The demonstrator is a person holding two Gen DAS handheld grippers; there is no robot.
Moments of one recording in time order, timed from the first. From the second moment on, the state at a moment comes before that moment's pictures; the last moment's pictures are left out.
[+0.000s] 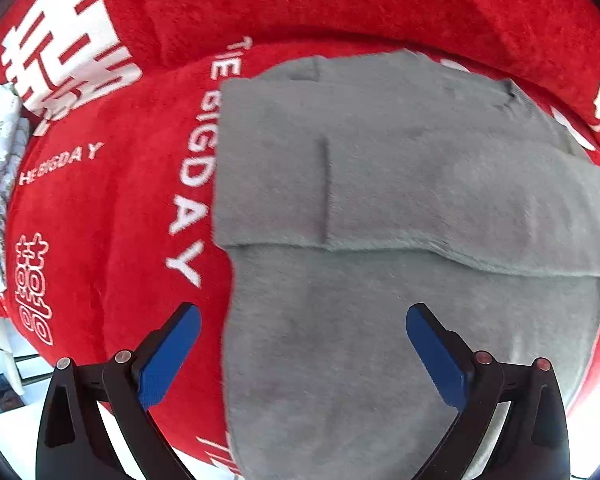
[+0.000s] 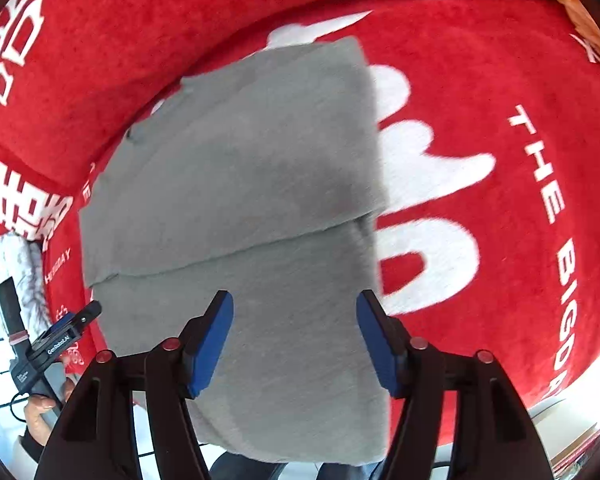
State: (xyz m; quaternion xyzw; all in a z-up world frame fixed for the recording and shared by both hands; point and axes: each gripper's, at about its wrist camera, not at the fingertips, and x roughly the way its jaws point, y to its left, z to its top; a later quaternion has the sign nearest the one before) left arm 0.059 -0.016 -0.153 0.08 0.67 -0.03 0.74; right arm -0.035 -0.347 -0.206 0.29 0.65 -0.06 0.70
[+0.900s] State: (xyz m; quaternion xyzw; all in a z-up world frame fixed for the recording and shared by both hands) left arm 0.049 -0.052 -0.142 0.09 0.67 -0.06 0.73; right arm -0.016 -0.362 -0.199 0.30 0.63 -0.05 0.71
